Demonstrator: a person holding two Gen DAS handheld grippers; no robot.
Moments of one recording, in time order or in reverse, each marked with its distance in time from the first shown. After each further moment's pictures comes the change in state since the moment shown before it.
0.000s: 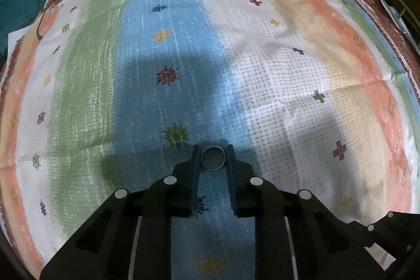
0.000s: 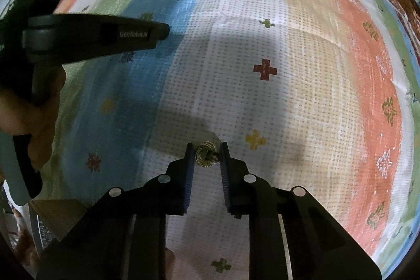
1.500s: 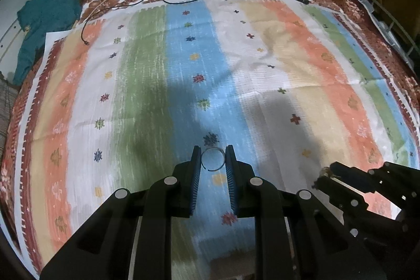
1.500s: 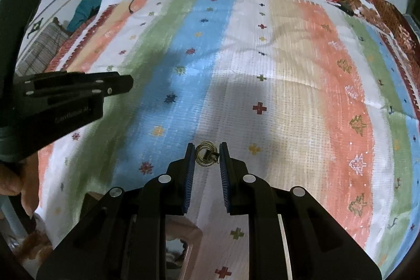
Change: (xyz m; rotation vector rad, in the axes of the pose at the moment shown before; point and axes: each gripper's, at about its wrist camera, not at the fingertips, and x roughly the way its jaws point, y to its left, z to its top) left arm -0.132 0.005 -0.058 -0.041 -0.119 0.034; right arm -0.109 0.010 -0.043 -0.005 -0.243 0.046
